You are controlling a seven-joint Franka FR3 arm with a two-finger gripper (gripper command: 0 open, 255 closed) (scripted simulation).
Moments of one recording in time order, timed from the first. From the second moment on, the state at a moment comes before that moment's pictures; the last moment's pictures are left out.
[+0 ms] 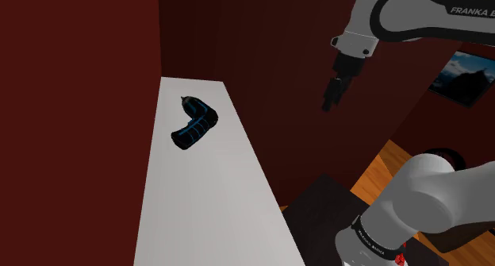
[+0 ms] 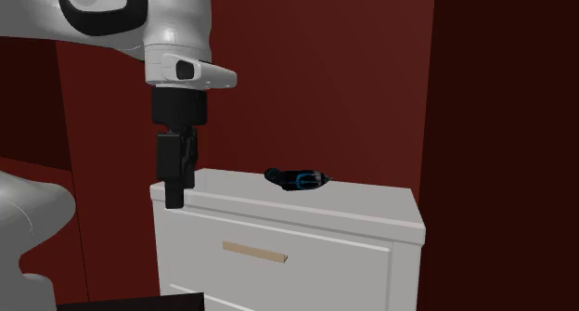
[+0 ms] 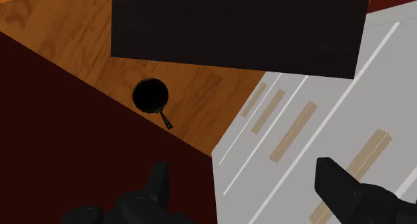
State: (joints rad) arm 0.01 -0.79 -0.07 -2.45 -0.07 1.63 -0.14
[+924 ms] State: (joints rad) arm 0.08 -0.46 0.13 -2.25 0.03 1.76 0.11
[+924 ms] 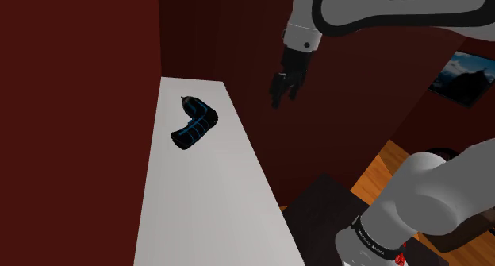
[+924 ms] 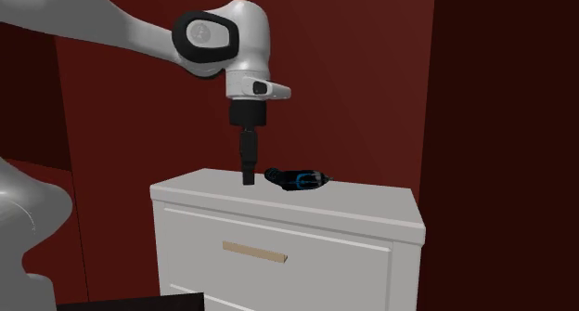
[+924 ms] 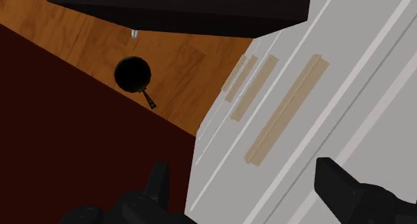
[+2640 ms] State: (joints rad) arm 0.20 0.22 0.34 -1.67 -0.13 1.83 0.53
